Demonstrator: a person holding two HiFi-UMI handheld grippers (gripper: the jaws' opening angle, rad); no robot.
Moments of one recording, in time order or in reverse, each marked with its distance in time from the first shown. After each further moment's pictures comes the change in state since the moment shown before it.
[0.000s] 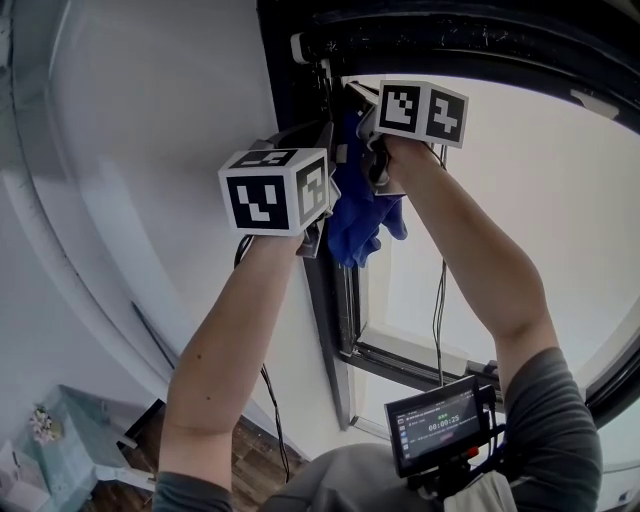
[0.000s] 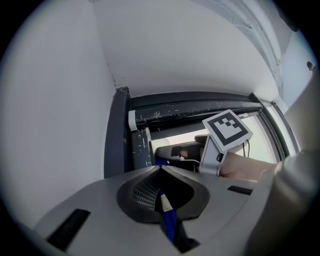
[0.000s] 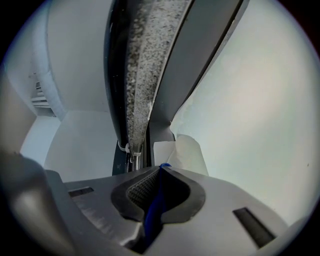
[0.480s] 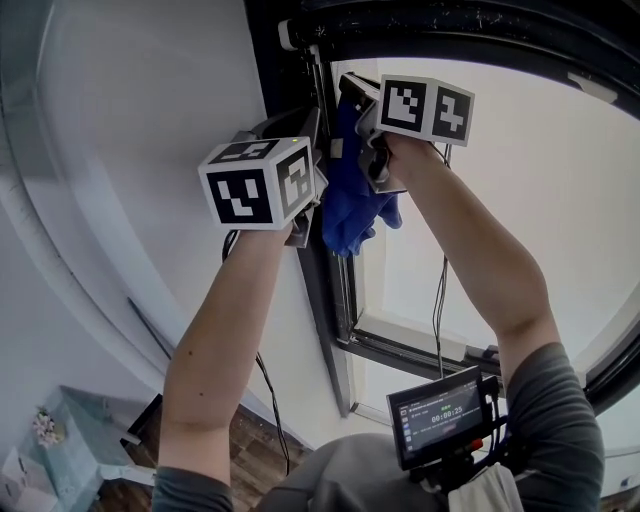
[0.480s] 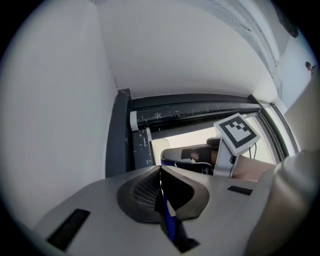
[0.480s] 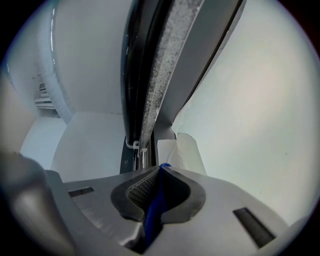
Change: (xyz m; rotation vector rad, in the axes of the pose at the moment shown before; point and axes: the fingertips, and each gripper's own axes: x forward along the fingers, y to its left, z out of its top) left arm -0.005 0.003 0.001 -0.005 -0.019 -0.006; right arm -0.019 0.004 -0.005 0.001 -0.009 0.016
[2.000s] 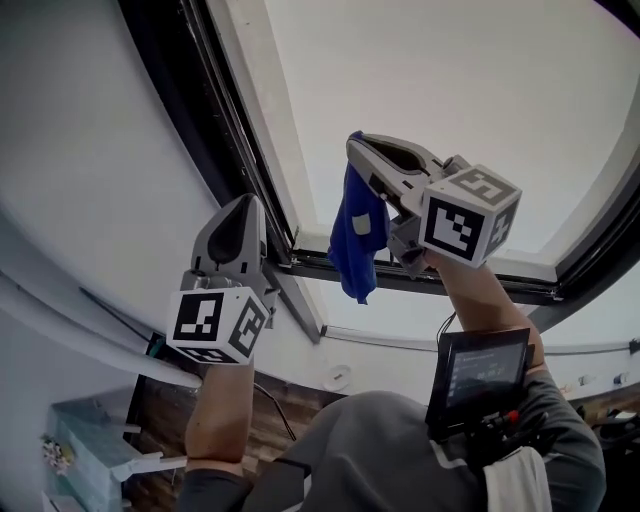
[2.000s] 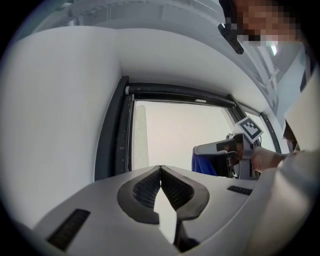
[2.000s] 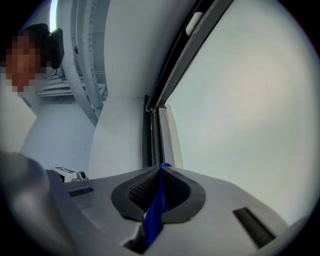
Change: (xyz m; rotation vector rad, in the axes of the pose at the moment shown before) left arm -0.128 -0.117 -0.175 -0.118 0.030 -0.094; right arm -0.253 -0.002 -0.145 -0.028 0.176 -0.048
